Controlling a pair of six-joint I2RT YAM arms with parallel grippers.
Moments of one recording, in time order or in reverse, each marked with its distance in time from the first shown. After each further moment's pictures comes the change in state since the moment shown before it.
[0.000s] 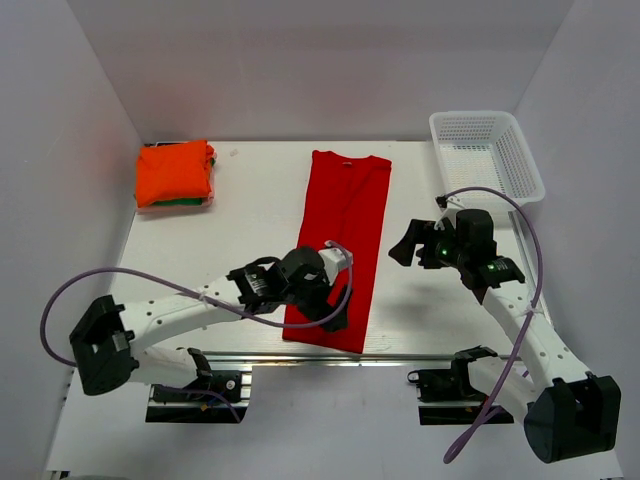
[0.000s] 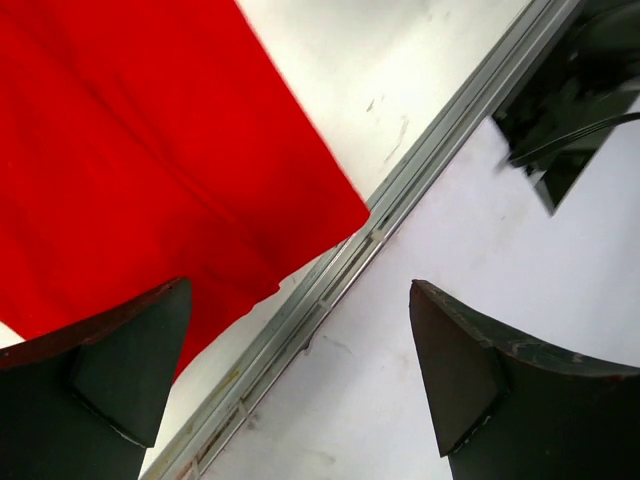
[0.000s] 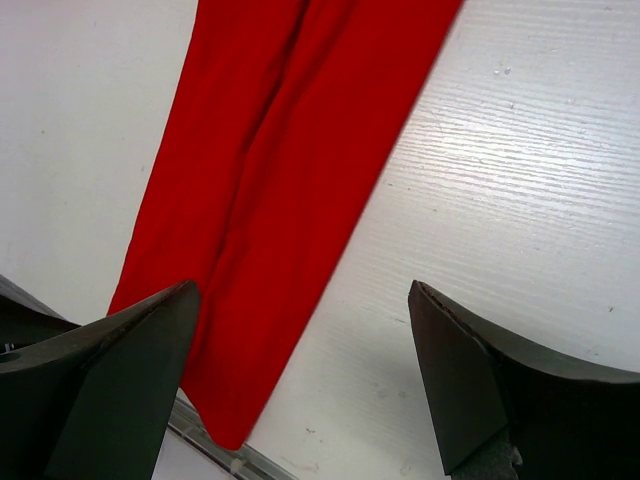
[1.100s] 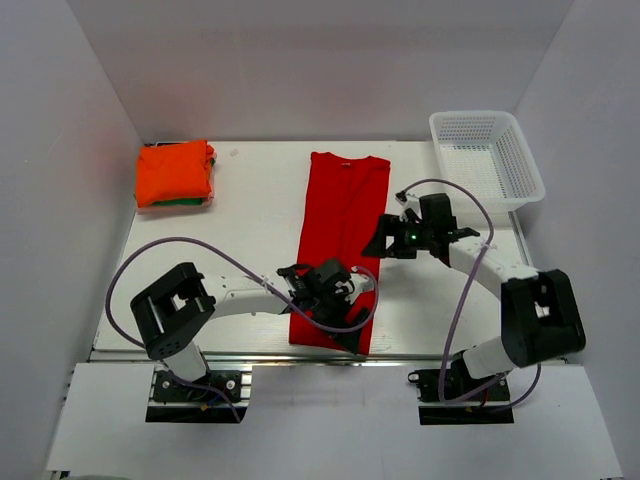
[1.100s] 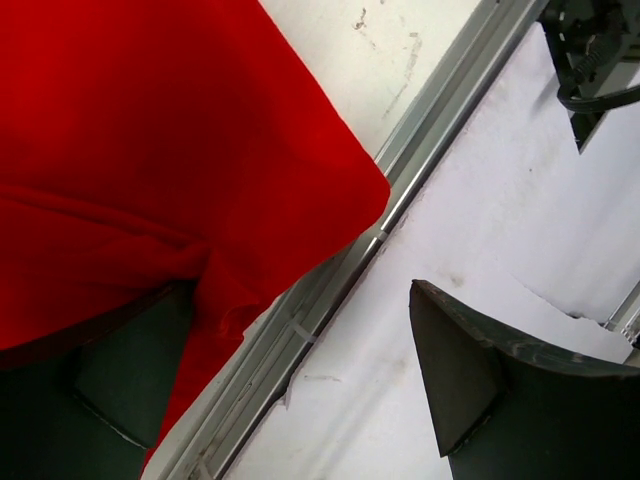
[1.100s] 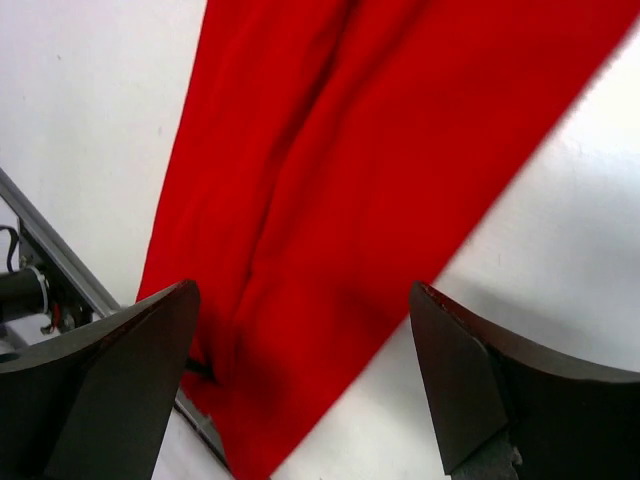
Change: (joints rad) left arm -0.001 0.347 0.001 0.144 0.239 0.012; right arm 0.064 0.446 0.072 0.191 -0.198 -0.007
